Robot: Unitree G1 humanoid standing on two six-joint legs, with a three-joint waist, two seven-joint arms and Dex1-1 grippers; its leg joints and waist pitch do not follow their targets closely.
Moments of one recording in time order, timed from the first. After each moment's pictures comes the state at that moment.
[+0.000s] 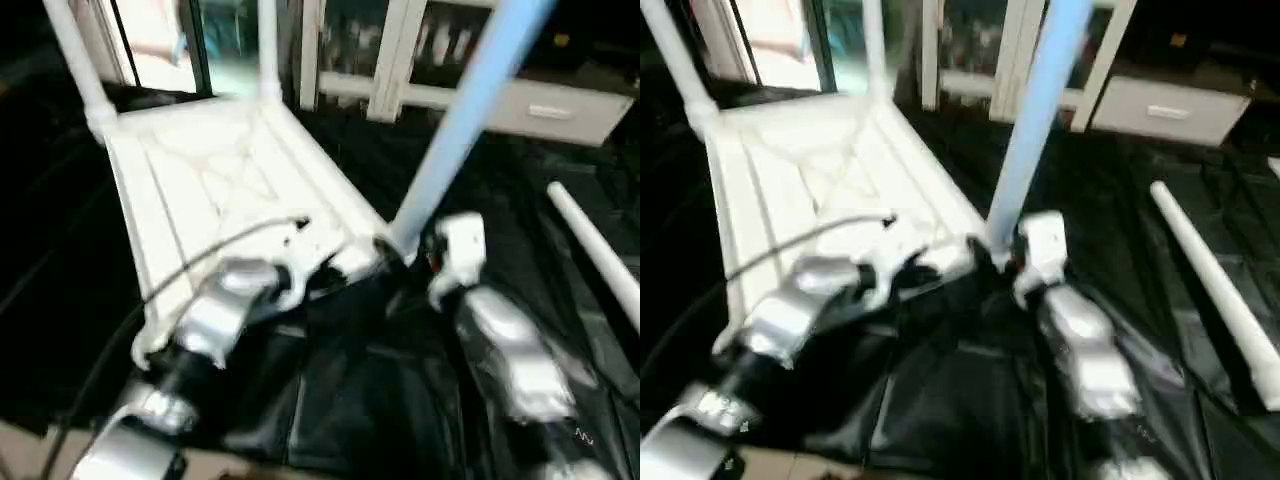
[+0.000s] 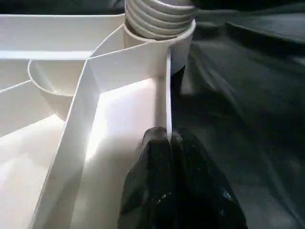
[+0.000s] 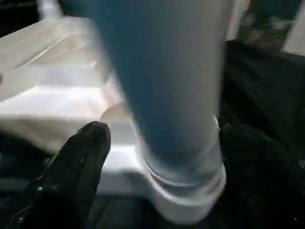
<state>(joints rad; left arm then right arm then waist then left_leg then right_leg) -0.55 0.23 -0.28 0.35 0.05 0.38 -0.86 -0.22 -0.24 0.02 0.12 0.24 0.21 0.49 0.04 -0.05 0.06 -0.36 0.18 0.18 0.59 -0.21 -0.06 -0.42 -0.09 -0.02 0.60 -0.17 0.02</state>
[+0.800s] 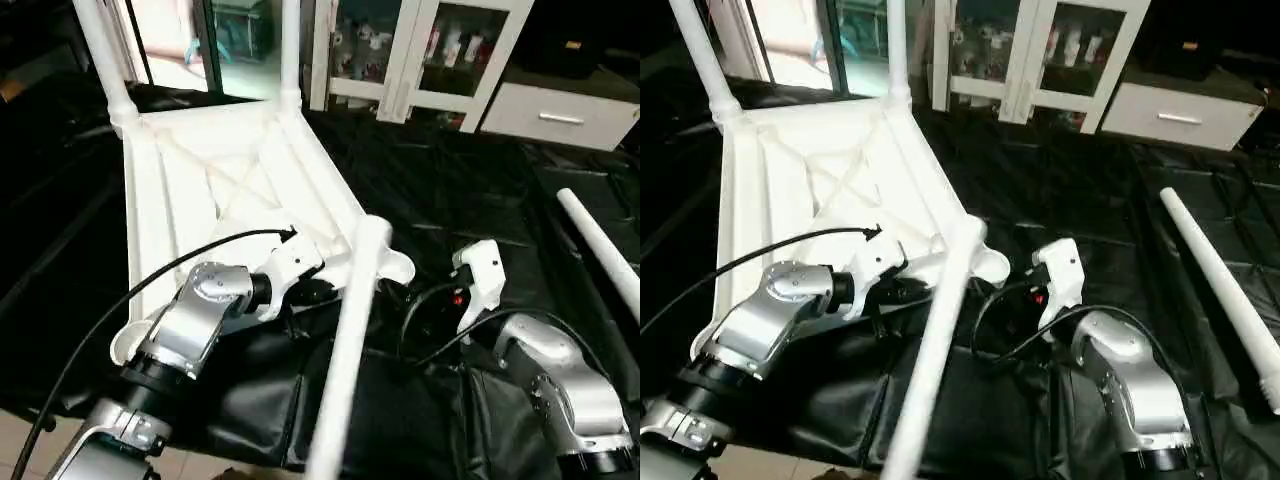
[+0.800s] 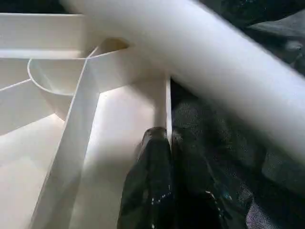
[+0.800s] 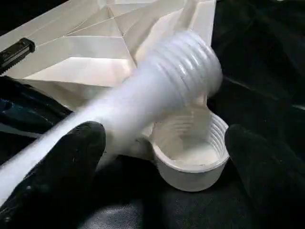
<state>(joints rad) -0.50 0.29 -0.29 0.29 0.03 0.36 -0.94 -0.15 -0.32 0.02 -0.01 0.32 0.39 0.58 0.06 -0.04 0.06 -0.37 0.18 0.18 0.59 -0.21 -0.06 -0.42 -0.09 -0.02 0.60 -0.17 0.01</state>
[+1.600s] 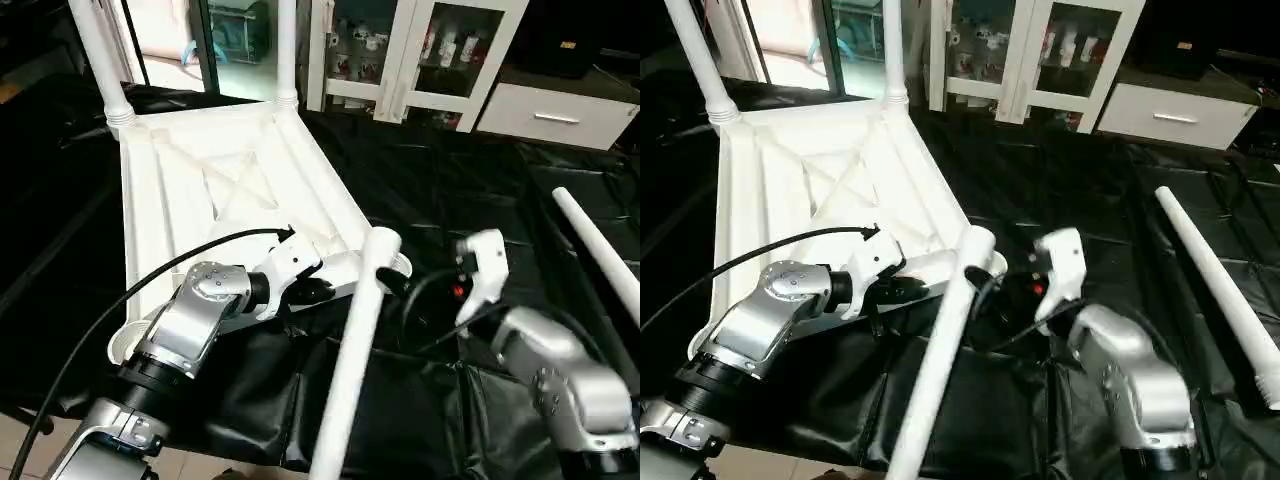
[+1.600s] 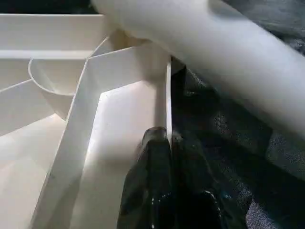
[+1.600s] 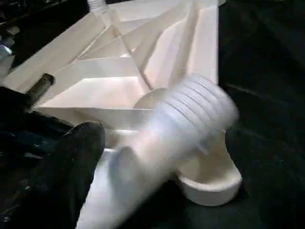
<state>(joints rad) -0.50 0.30 -0.29 0.29 0.02 0.36 -0.93 -0.19 -0.30 -0.02 -0.15 0.43 0.64 0.52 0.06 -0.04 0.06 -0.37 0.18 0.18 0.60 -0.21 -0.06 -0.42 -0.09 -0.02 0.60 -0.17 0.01</state>
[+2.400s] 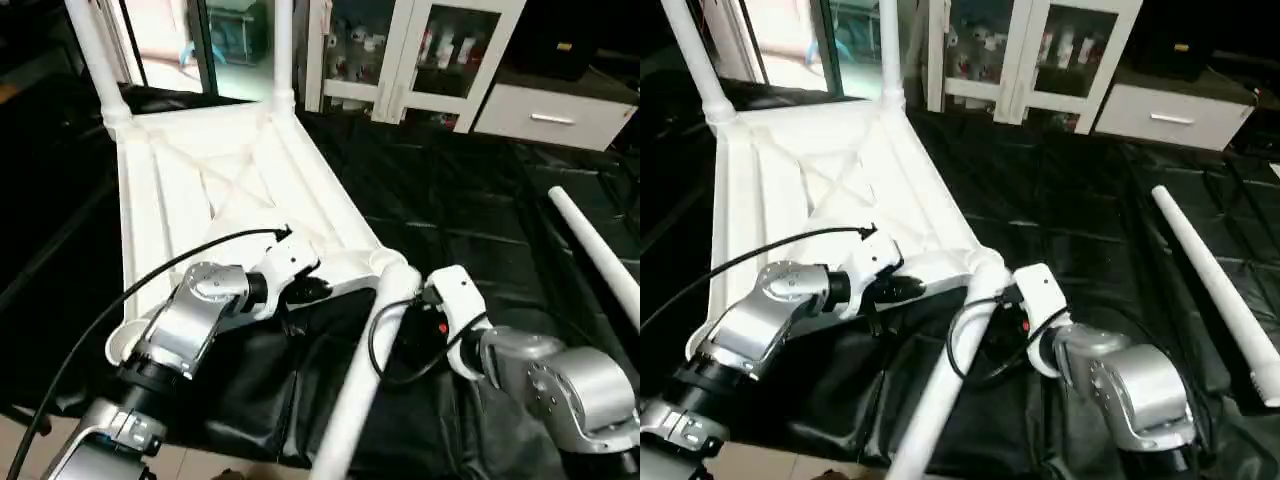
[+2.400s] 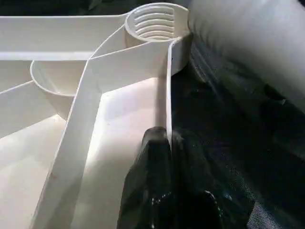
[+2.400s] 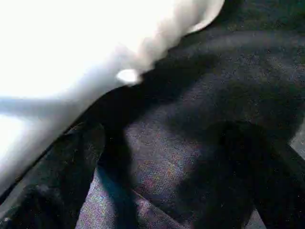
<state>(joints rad) -0.50 0.30 -0.29 0.29 0.03 0.35 -0.92 -0.21 -0.33 0.08 -0.32 0.32 1.28 0.25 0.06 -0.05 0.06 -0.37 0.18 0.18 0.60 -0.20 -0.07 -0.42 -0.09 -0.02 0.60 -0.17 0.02</state>
